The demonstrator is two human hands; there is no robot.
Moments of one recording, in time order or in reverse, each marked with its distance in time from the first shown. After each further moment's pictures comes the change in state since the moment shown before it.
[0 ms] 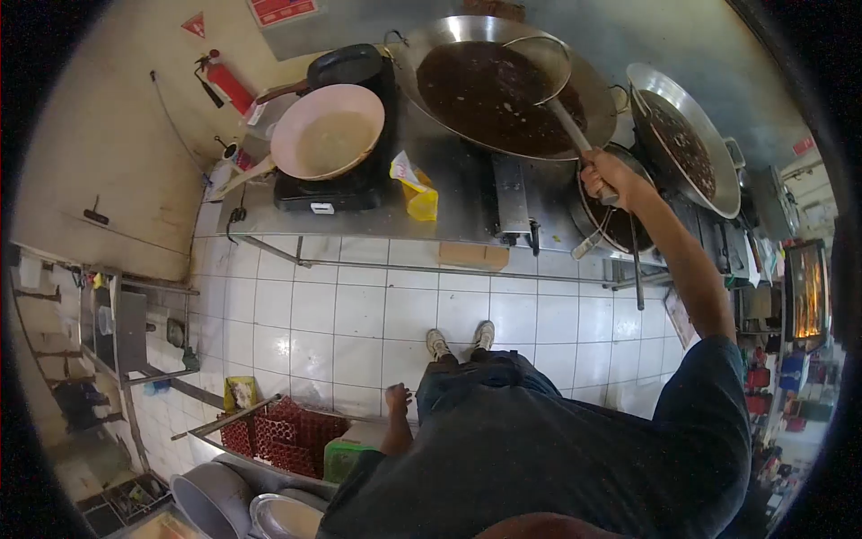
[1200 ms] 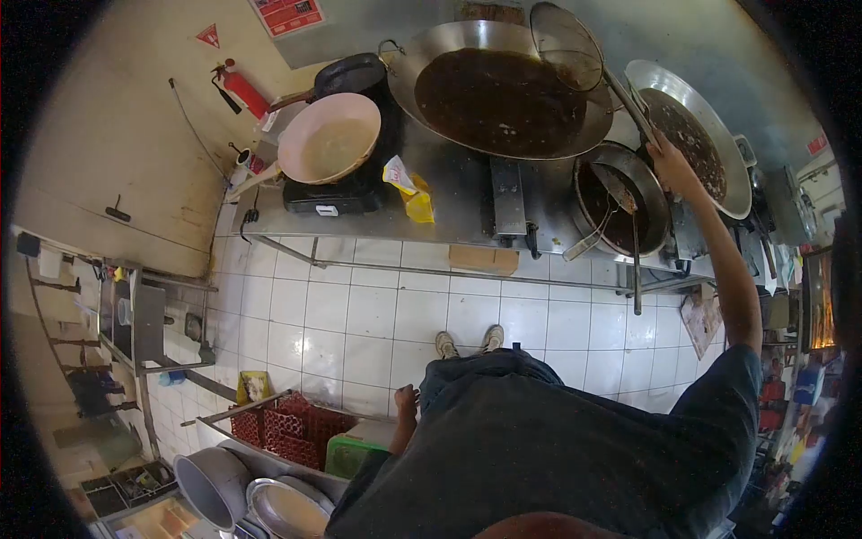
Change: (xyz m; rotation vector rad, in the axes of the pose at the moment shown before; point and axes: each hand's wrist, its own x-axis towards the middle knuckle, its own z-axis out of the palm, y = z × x) left_hand -0.042 -0.005 0.028 0.145 -0.033 0.063; right_hand -0.015 -0.045 -0.173 -1.260 0.512 -0.728
